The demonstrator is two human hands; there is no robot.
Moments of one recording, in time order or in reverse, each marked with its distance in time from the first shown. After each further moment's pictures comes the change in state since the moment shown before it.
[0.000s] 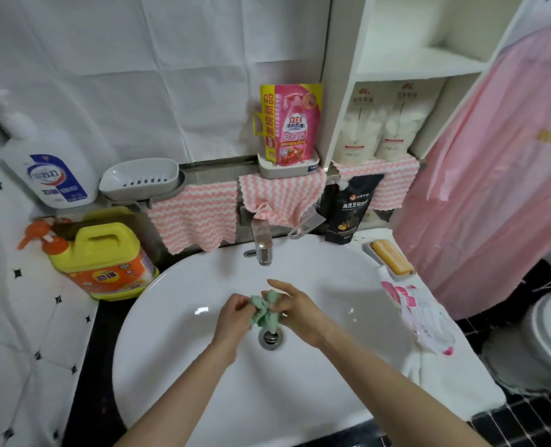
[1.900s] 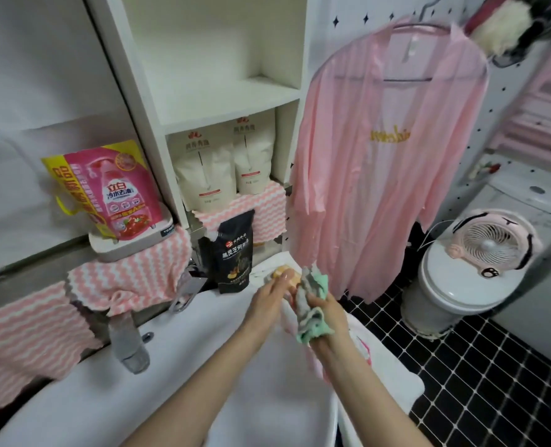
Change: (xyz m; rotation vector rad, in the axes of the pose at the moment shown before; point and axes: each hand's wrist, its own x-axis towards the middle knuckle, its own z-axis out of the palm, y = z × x) left_hand 0.042 0.089 0.233 0.678 -0.530 0.807; right_hand -0.075 -0.103 -0.136 0.640 0.741 -0.520
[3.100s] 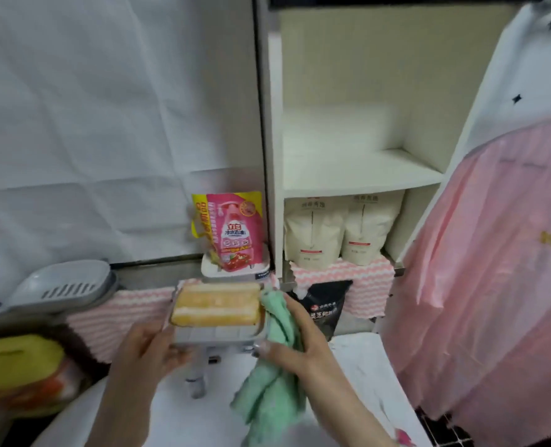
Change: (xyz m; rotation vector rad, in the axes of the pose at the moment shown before) left_hand -0.107 0.027 -0.176 -0.753 0.997 -0.482; right_hand -0.048 -0.032 0.123 -0.658 -0.943 -0.008
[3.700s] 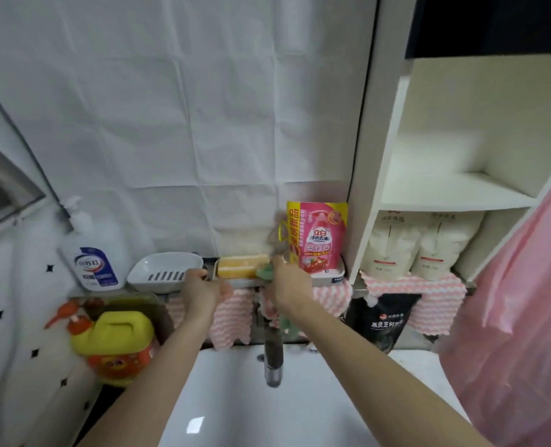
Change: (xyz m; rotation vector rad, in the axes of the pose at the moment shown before) left_hand 0.125 0.006 -0.063 0.341 0.234 0.058; right_hand 0.141 0.016 0.130 -1.385 0.095 -0.222
